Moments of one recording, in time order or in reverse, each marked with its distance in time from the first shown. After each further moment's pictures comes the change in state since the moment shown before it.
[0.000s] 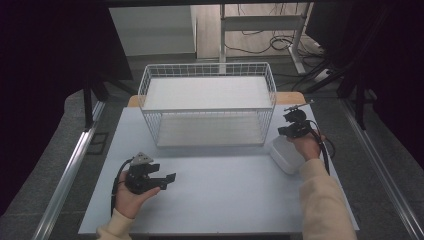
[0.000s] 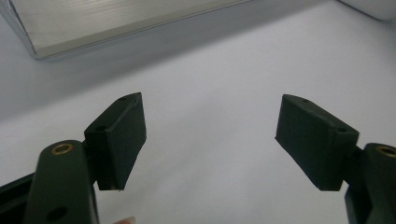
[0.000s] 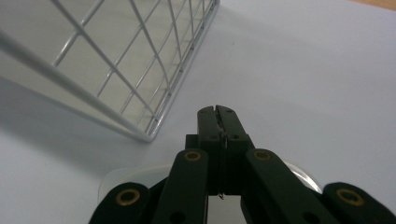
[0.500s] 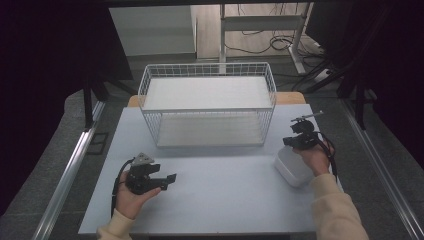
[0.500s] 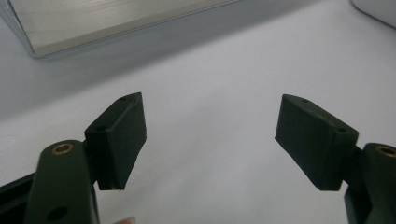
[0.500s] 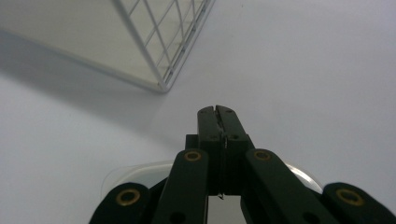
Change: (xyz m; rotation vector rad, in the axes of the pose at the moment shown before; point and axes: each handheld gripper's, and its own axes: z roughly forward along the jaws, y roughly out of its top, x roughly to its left) left arm -0.003 0.000 0.002 0.010 0.008 0.010; right arm 0.004 -0.037 -0.026 0.001 0.026 0.008
